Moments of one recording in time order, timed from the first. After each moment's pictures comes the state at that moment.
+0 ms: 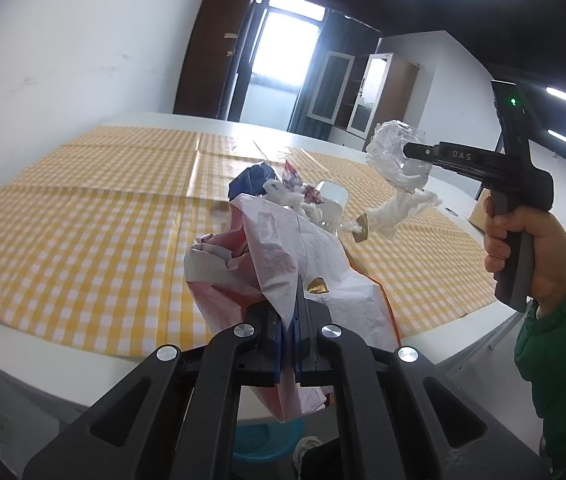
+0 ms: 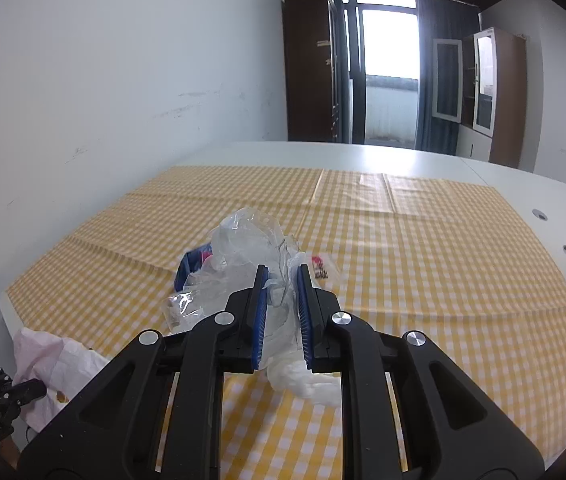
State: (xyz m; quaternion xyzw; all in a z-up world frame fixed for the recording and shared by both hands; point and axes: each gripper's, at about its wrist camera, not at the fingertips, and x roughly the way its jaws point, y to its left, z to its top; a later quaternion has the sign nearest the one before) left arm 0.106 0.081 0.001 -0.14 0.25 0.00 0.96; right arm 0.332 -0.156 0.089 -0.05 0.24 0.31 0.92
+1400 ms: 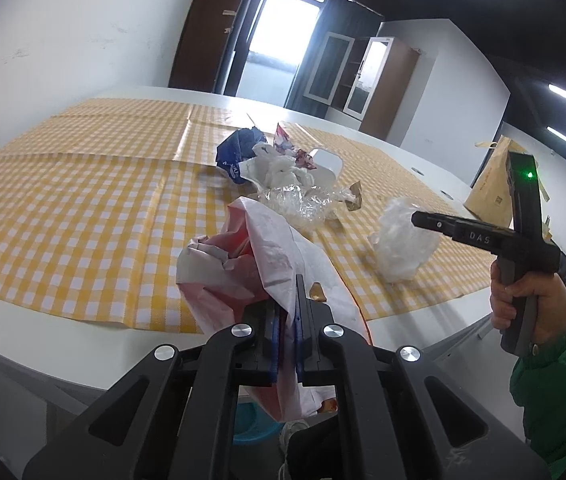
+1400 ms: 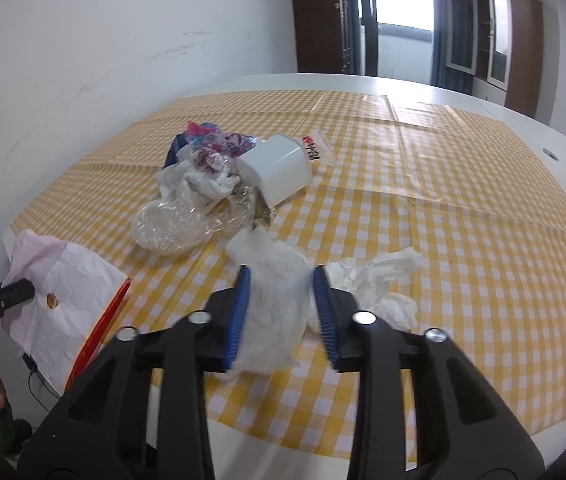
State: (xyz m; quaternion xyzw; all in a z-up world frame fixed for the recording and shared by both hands) left arm 0.107 0.066 -0.017 -0.15 0.28 -0.02 0.95; right arm 0.310 -0.202 0.000 -0.07 0.33 0.33 0.88
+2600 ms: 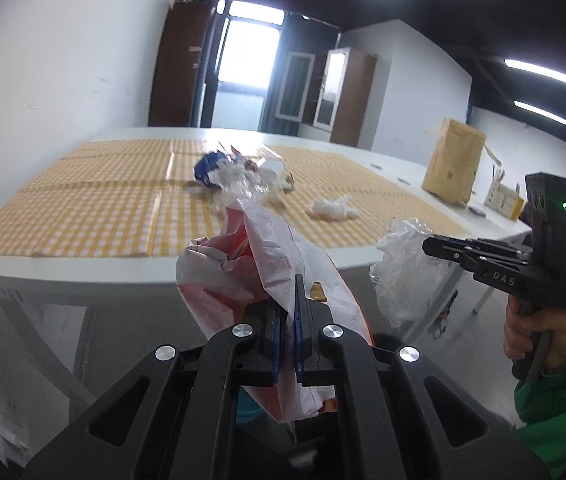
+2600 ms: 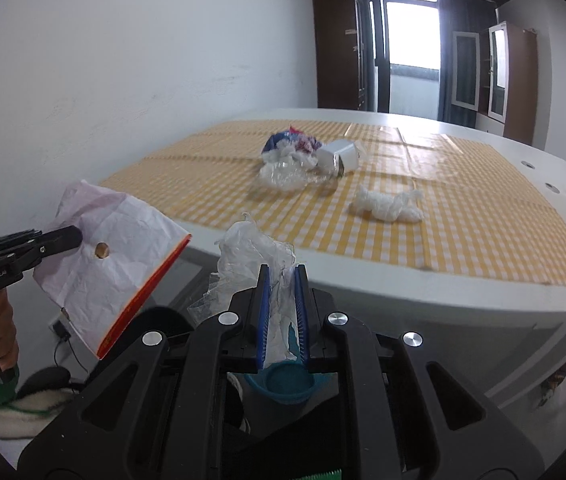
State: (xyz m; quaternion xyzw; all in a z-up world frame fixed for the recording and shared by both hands) left arm -0.037 0.015 0.003 -0.08 0.24 -0.05 0.97; right arm 0.087 -0.269 0.008 -0.07 0.26 0.35 0.90
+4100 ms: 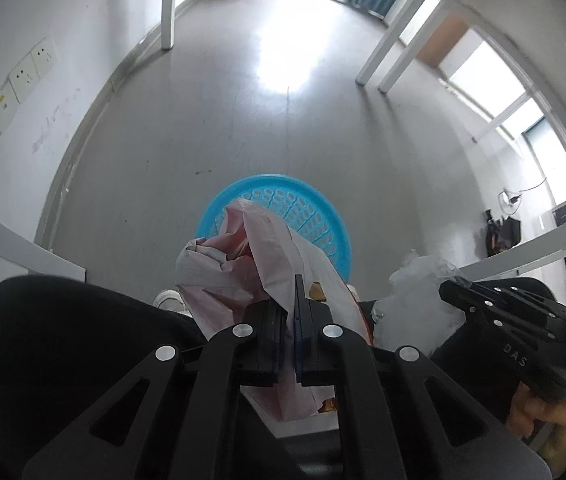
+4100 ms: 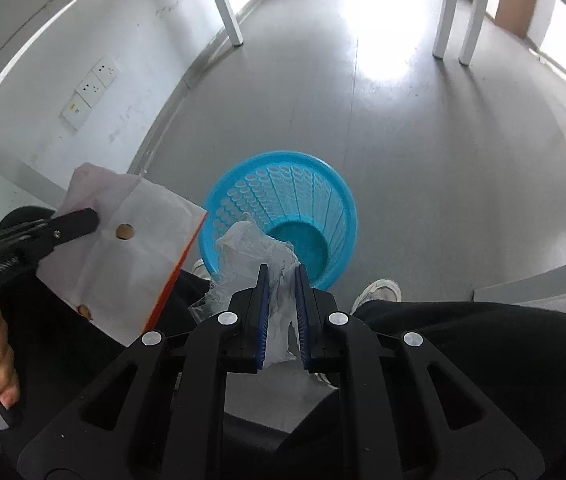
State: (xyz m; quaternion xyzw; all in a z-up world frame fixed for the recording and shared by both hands) left arm 0.158 0.066 -0.279 -0.20 0.53 0.04 0.82; right arm 0.239 -0.158 -0.298 -0.07 0.55 0.27 0.78
